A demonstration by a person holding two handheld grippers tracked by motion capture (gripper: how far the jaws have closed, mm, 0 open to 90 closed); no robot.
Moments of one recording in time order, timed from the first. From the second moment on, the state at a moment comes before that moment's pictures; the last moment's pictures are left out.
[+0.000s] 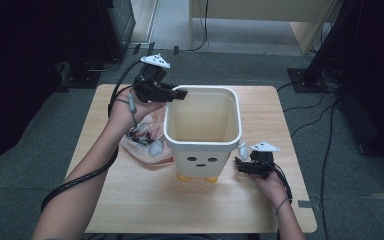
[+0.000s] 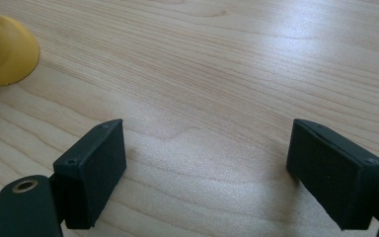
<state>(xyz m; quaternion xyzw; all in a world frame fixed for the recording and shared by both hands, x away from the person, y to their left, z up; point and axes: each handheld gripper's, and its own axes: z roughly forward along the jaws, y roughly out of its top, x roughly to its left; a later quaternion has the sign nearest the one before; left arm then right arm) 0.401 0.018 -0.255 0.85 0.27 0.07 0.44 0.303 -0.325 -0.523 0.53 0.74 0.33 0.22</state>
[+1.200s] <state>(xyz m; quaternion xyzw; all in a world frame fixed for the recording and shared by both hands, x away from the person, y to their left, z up) 0.403 0.044 -0.224 0.83 0.27 0.03 0.49 0.304 -0.325 -0.523 0.53 0.75 0.34 0.22</state>
